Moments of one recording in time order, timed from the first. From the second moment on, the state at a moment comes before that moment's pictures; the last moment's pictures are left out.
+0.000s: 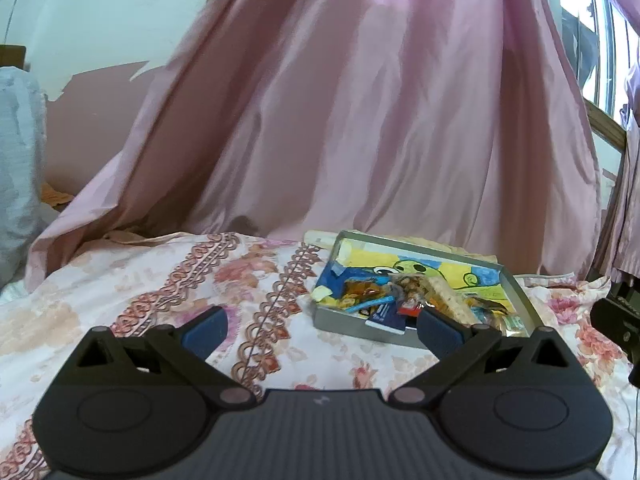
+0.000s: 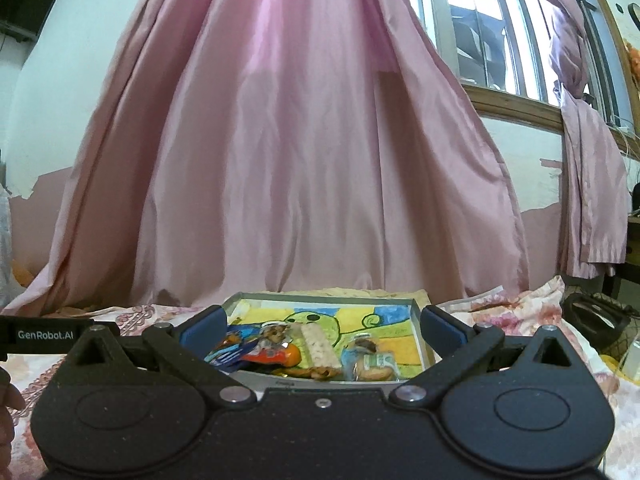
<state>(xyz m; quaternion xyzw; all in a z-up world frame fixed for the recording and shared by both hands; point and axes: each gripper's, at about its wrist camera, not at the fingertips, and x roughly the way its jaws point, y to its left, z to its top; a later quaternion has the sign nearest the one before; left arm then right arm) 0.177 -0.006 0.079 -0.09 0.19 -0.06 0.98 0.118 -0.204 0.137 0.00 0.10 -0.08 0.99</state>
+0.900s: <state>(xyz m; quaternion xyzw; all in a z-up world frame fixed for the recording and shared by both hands) 0.094 0.011 0.061 -0.03 0.18 -0.07 0.98 0.029 -0.173 0.104 0.03 0.11 -0.09 0.99</state>
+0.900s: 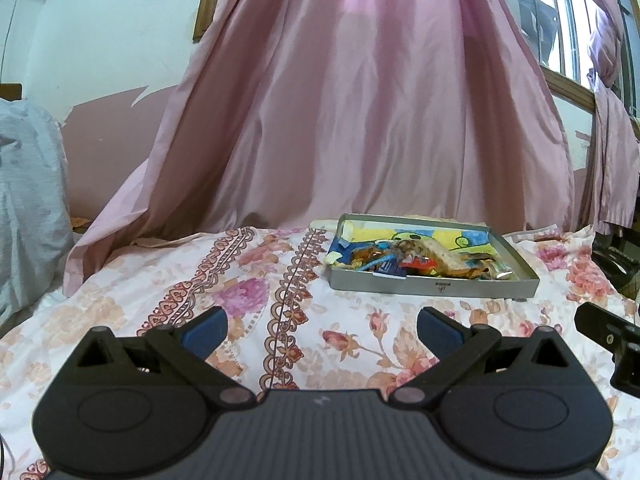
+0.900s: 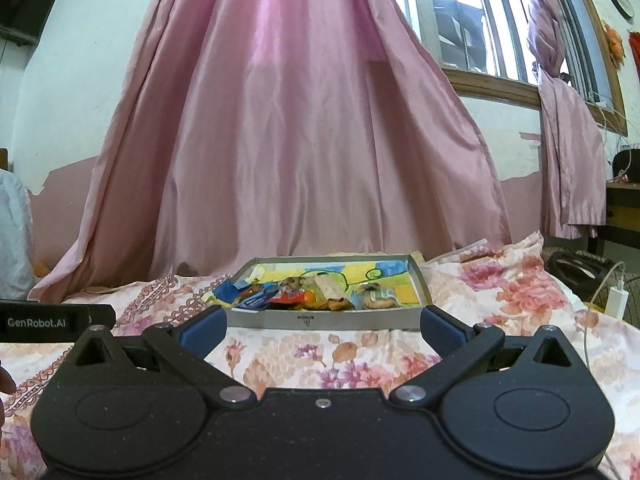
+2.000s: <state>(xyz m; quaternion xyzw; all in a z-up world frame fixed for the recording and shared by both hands) 0.101 0.026 0.027 -0.03 0.21 -0.05 0.97 0.028 -0.171 0.070 0.04 0.15 -0.09 0.98</state>
